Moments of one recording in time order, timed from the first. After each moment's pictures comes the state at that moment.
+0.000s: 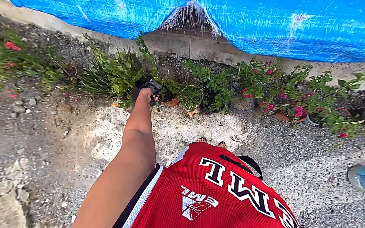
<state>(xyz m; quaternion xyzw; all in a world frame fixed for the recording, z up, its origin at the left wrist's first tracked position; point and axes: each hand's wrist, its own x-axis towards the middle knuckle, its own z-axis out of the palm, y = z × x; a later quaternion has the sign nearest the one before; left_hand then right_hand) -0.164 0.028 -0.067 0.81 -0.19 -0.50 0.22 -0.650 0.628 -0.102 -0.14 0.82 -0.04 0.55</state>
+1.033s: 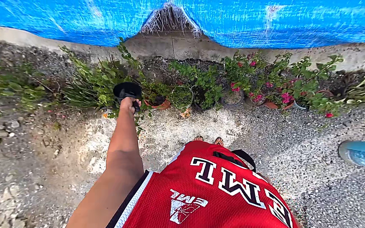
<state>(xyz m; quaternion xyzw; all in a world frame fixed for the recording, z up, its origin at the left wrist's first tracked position) -0.134 0.048 -0.064 0.74 -0.18 -0.54 0.37 -0.622 0.608 -0.074 -0.14 0.81 0.00 0.56</state>
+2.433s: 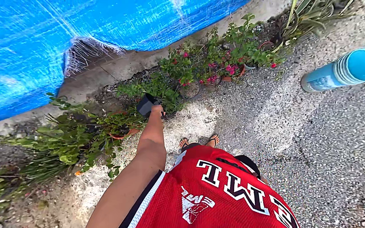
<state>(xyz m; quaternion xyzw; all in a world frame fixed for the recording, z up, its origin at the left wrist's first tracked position) -0.549 0.127 -0.191 0.73 -0.43 -0.53 0.00 -0.614 0.745 -0.017 -0.25 0.89 -0.18 0.33</state>
